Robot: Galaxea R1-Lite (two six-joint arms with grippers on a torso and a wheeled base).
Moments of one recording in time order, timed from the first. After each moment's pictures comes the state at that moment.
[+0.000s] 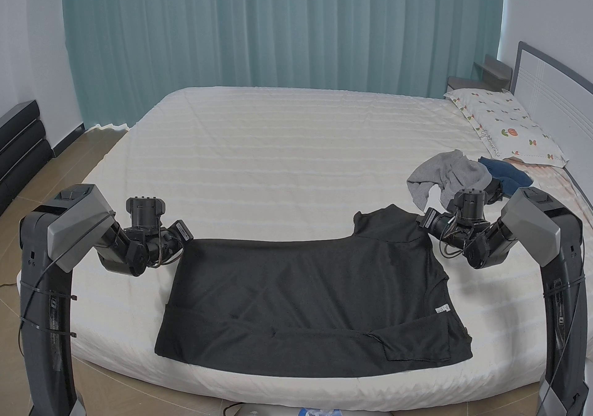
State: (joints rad) left arm -0.03 2.49 -1.25 -0.68 -0.10 -0.68; right arm 0.04 2.59 -1.37 -0.88 0.20 0.58
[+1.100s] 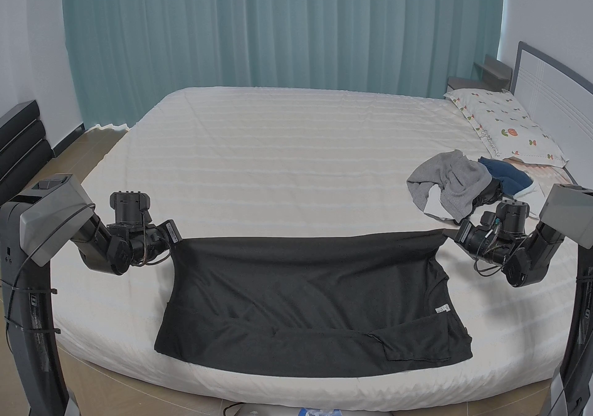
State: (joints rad) left arm 0.00 2.34 -1.07 -0.68 -0.12 -0.44; right arm -0.07 2.34 -0.85 -1.11 0.41 0.58
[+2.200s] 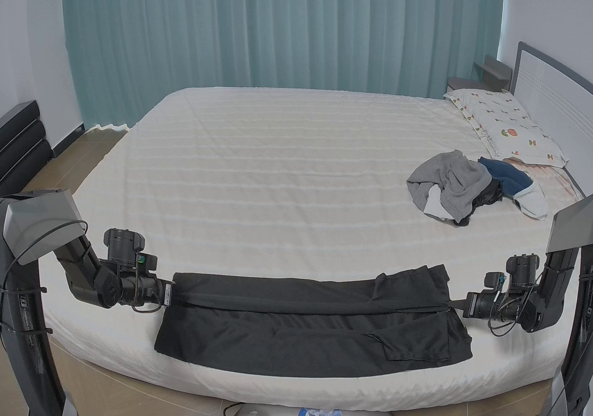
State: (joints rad) left arm 0.00 2.28 -0.74 -0.67 -0.12 0.11; right arm -0.11 2.36 -0.41 -1.21 0.50 0.19
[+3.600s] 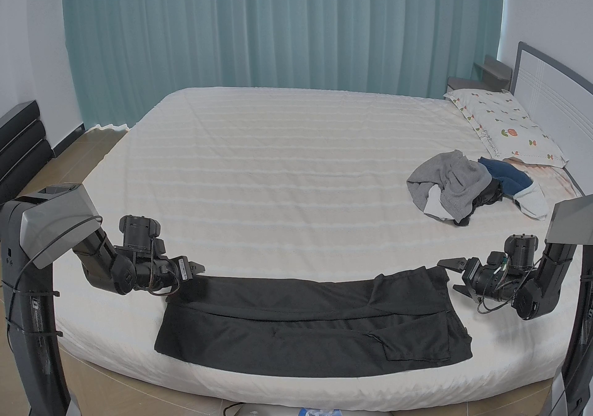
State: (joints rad) left arm -0.05 2.35 -0.94 -0.62 -0.19 -0.34; right arm -0.07 2.33 -0.53 -1.24 0.46 0.74
